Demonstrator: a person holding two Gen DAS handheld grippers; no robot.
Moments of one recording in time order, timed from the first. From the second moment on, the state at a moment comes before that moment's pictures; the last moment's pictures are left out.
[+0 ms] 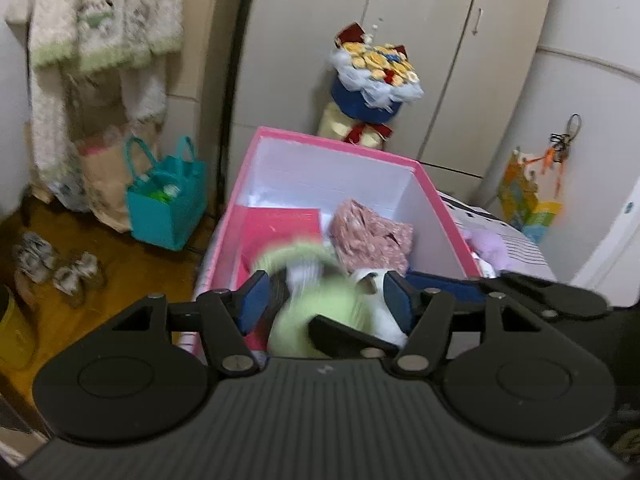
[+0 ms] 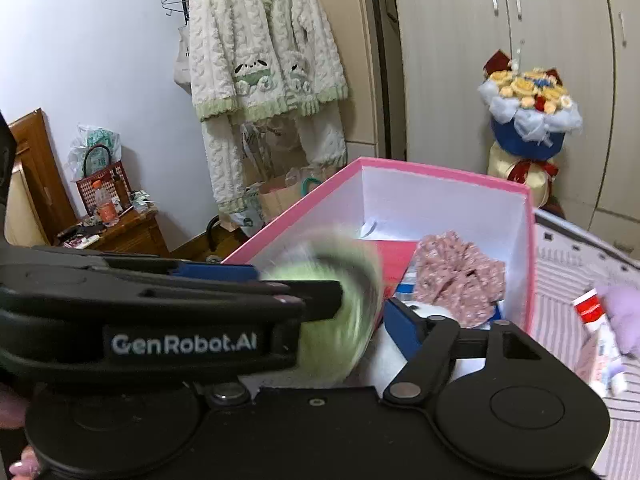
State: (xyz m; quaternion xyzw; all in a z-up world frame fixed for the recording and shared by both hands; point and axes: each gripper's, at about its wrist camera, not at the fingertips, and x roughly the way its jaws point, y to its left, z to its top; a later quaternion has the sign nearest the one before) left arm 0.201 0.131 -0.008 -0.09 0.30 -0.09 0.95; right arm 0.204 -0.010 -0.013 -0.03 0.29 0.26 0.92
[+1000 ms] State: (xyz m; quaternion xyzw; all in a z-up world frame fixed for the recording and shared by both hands) left arm 0.104 0.038 0.066 0.00 0.19 -0.15 0.97; right arm 0.109 -0.141 0.044 -0.06 0.20 0.20 0.96
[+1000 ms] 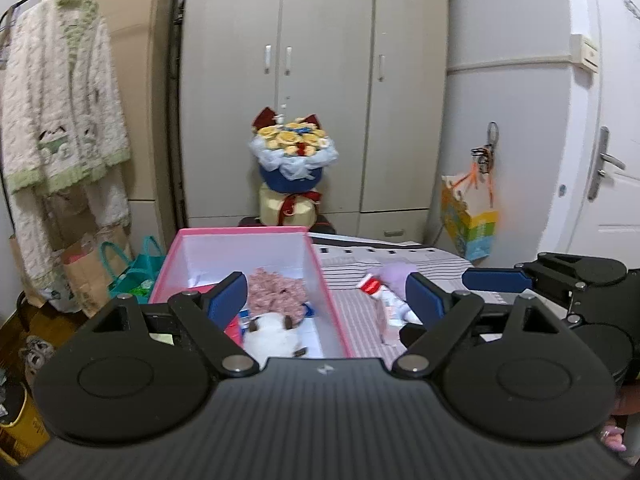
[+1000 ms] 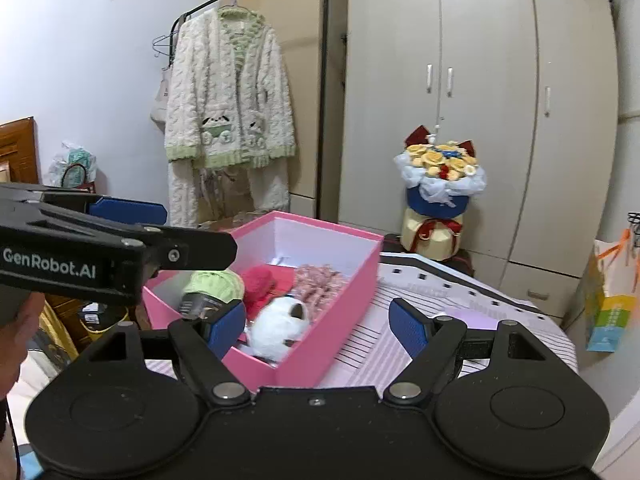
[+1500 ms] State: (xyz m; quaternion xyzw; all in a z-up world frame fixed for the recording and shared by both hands) left arm 0.136 -0.041 0.040 0.04 0.19 -0.20 0.96; right arm 0.147 -0.274 -0.002 0.07 0.18 0.21 0.96
